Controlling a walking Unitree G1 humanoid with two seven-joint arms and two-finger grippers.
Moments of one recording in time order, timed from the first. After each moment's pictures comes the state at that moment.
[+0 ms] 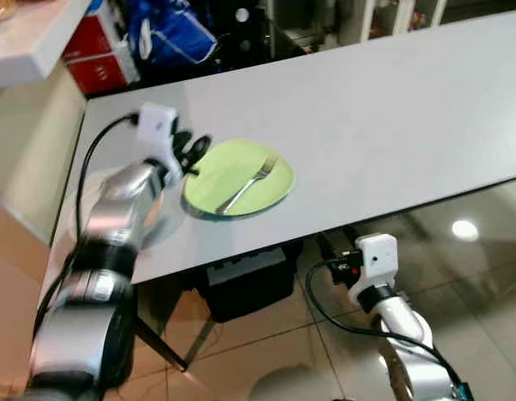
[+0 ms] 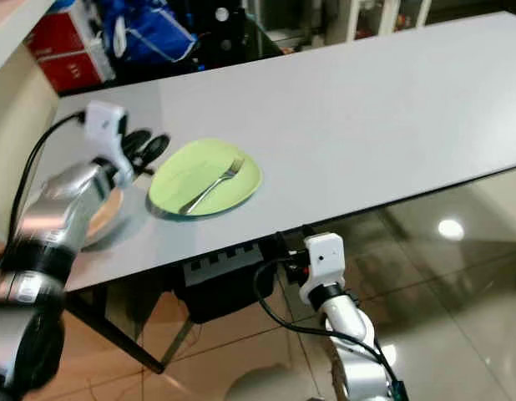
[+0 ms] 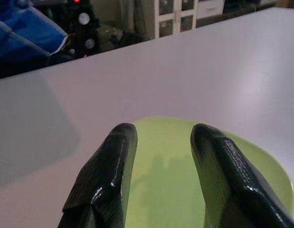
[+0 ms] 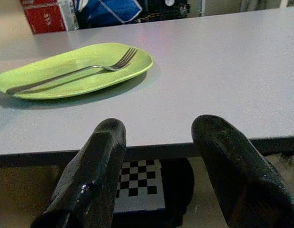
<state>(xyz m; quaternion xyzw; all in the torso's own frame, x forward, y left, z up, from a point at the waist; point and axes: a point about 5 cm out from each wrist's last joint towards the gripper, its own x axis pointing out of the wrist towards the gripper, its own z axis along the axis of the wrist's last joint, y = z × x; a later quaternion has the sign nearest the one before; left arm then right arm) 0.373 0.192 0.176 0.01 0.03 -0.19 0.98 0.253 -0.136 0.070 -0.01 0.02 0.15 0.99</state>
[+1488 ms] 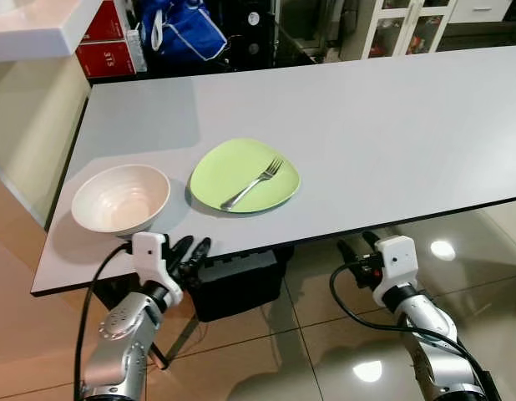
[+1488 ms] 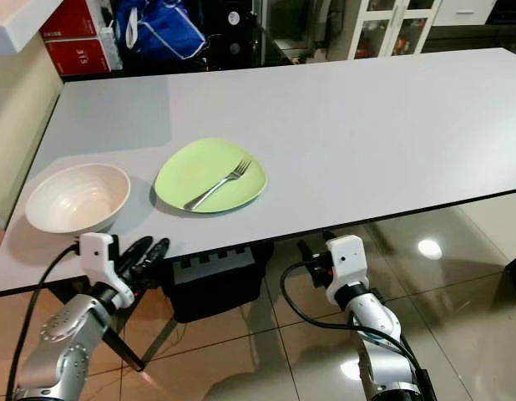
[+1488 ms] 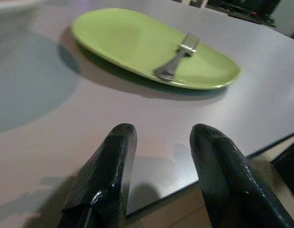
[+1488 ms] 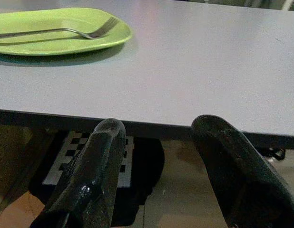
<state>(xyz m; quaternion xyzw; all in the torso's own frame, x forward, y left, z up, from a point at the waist) 0.257 0.173 0.060 -0.12 0.09 -0.18 0.97 0.261 -0.182 0.050 -0.05 0.06 0.14 0.99</state>
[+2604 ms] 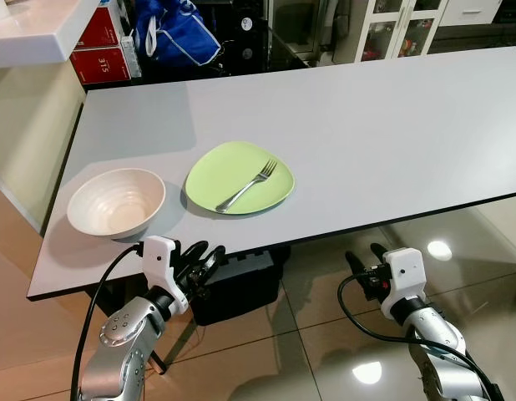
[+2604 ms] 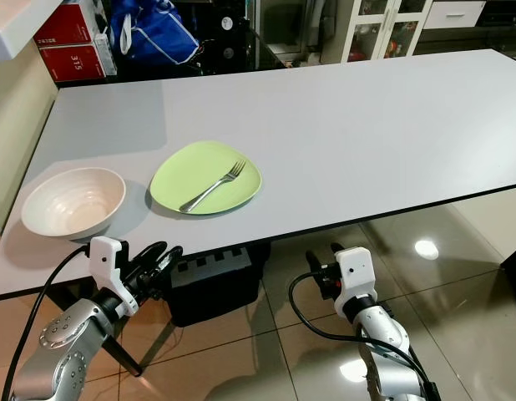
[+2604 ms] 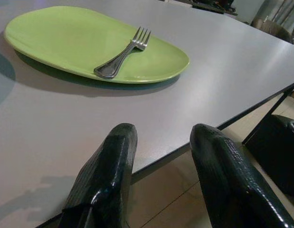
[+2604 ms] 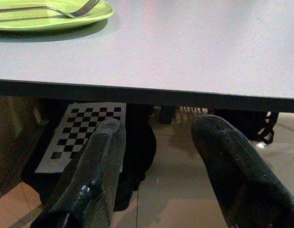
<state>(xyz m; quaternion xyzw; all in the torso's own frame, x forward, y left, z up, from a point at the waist) 0.245 0.164 0.066 -0.10 0.09 -0.24 0.96 0.249 -0.194 0.037 -0.05 0.08 0.13 0.99</state>
